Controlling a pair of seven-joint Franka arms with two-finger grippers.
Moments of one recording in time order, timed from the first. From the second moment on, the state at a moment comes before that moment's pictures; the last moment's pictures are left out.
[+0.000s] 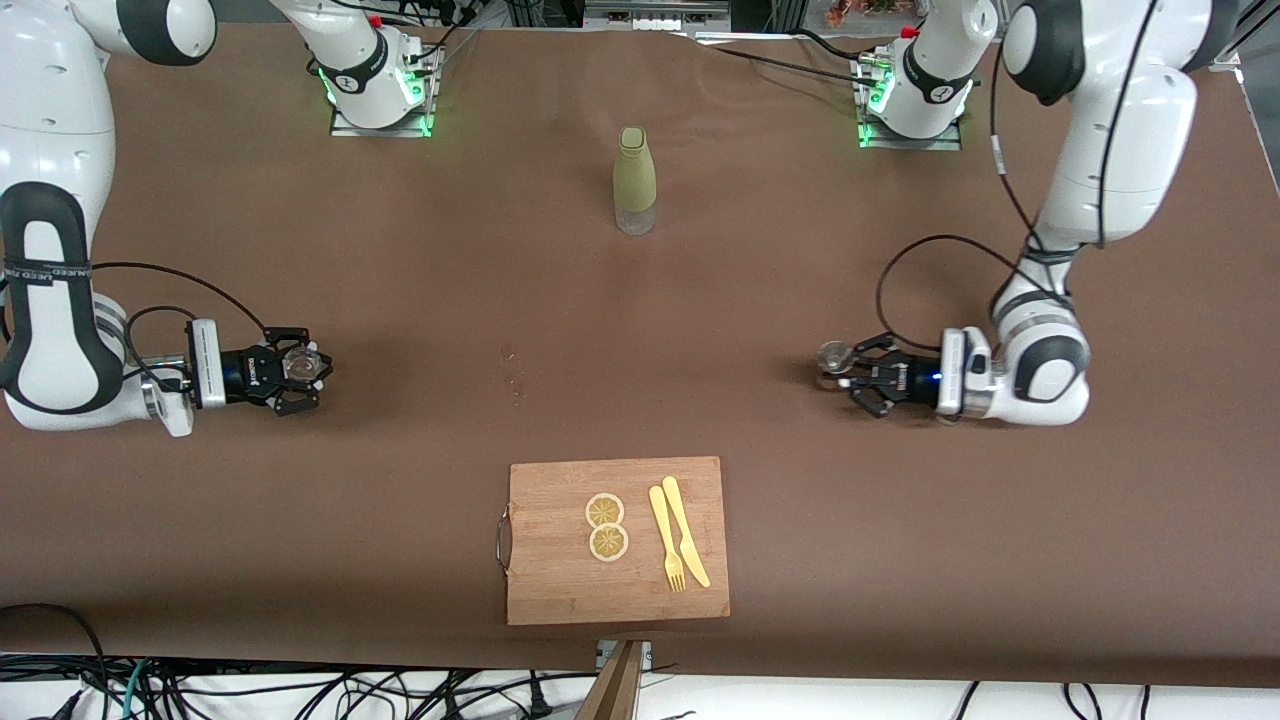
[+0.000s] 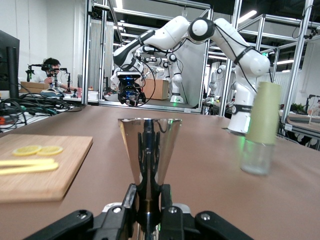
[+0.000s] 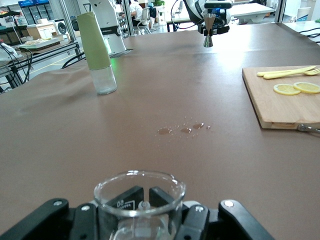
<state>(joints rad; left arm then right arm) 0.04 0.87 0.13 -1.72 -1.36 1.43 2.55 -0.18 0.84 -0.14 -1.51 0.93 1.45 -2.42</state>
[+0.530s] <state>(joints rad) 0.26 0.89 0.24 -1.74 -1.17 1.26 2.74 -0.24 0.98 -0.12 -1.50 0.97 1.36 -2.63</state>
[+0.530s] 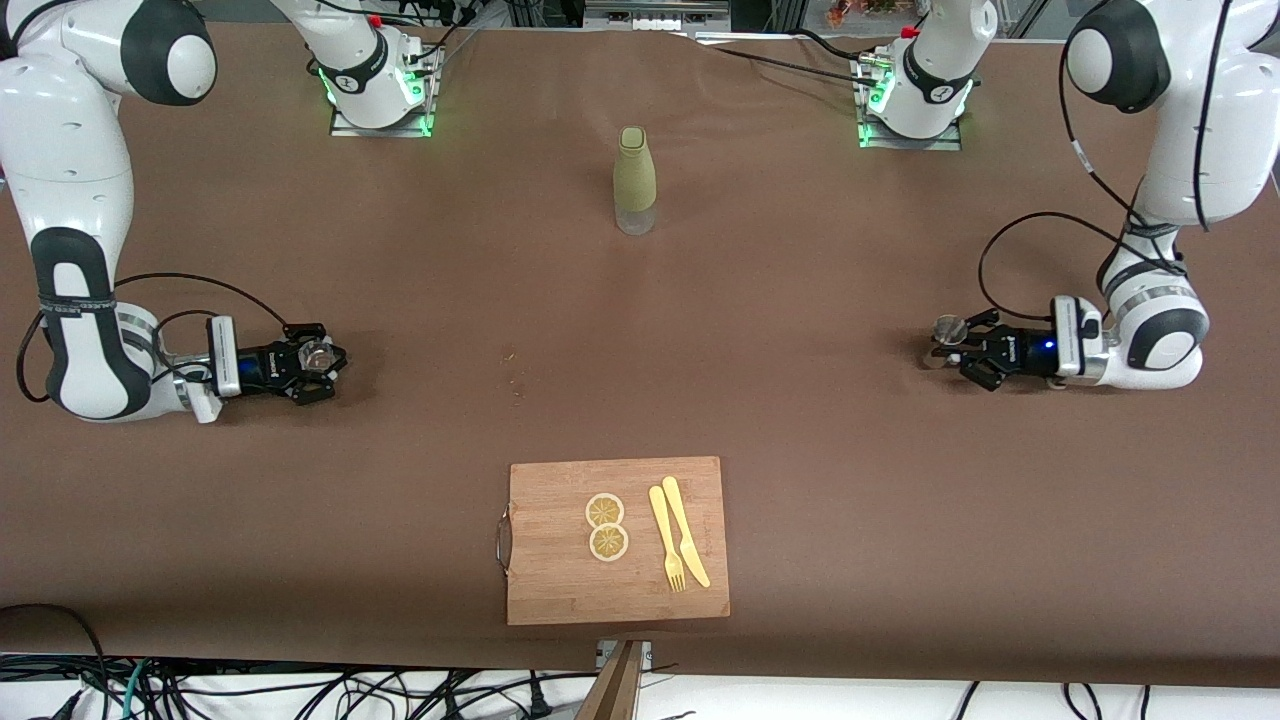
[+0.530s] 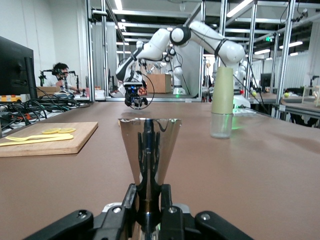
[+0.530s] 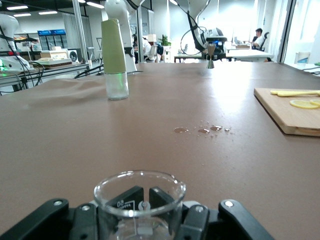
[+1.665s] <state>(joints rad) 0.38 1.05 0.23 -1.59 -1.10 1.16 2.78 -0.25 1.00 -0.14 -1.49 0.95 1.35 -2.65</state>
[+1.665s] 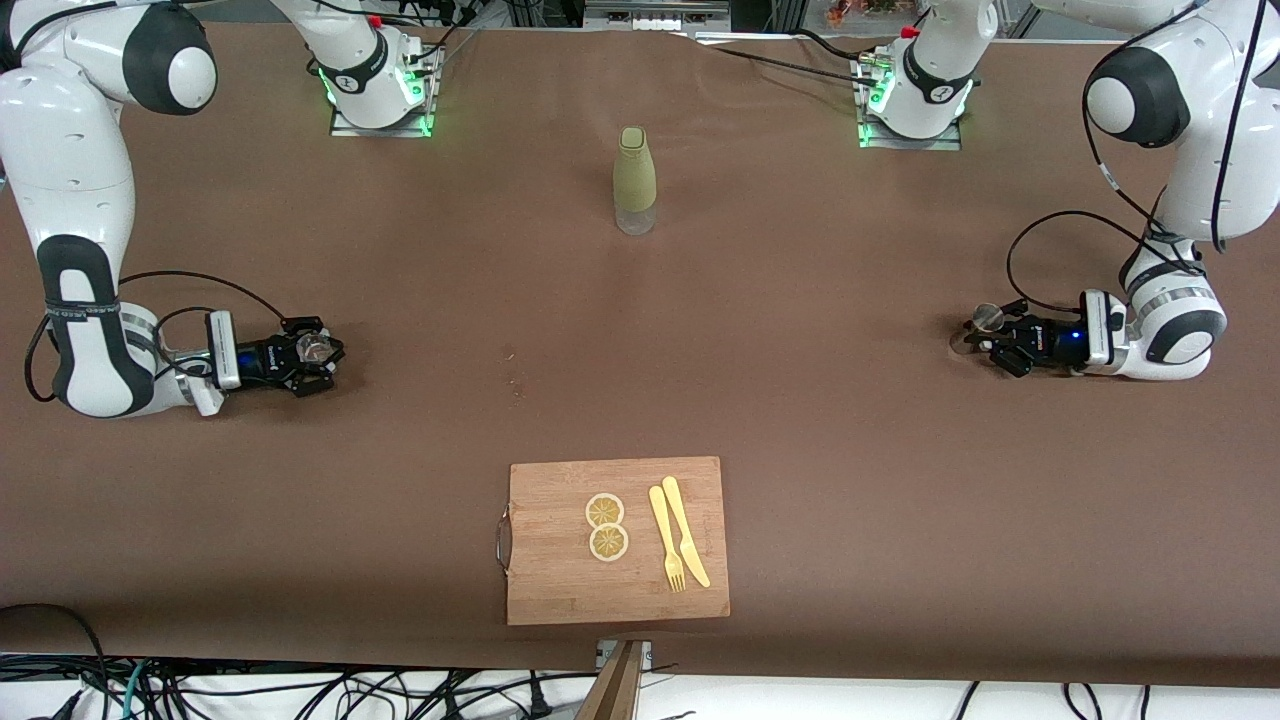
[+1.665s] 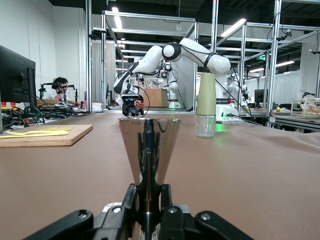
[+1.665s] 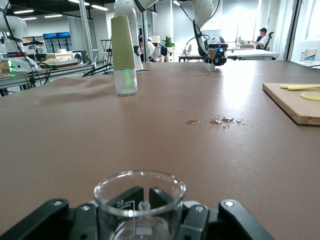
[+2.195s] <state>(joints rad) 0.38 1.06 0.23 -1.58 -1.10 1.17 2.78 -0.25 1.02 -0.15 -1.49 0.95 1.35 -2.66</state>
